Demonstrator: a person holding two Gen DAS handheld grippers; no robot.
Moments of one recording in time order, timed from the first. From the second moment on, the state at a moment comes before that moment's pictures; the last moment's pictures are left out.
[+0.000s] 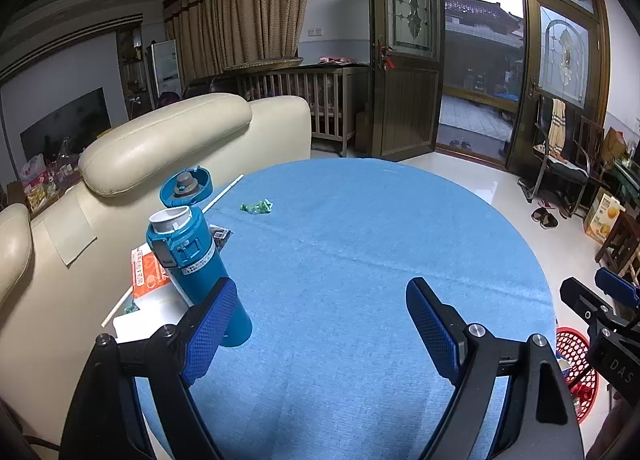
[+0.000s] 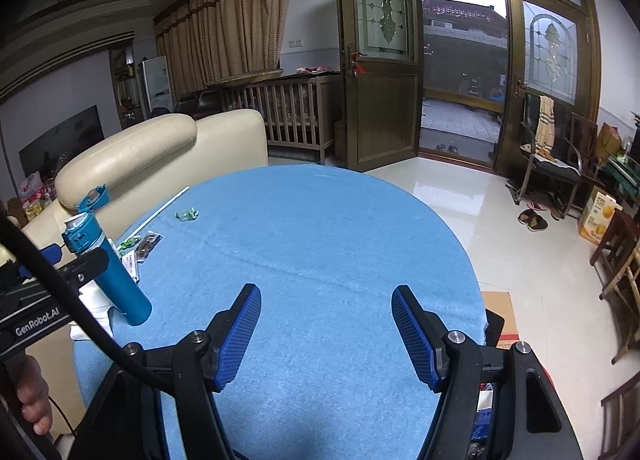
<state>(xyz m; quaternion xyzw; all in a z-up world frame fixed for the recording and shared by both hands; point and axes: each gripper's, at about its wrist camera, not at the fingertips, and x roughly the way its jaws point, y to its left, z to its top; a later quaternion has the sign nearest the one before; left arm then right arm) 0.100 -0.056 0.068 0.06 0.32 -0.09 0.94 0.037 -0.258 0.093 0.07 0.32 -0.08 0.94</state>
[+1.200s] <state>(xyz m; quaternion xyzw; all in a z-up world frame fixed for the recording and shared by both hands) 0.090 -0.076 0.032 0.07 0.34 -0.07 0.93 0.022 -0.296 0.071 0.10 0.31 -0.07 0.94</state>
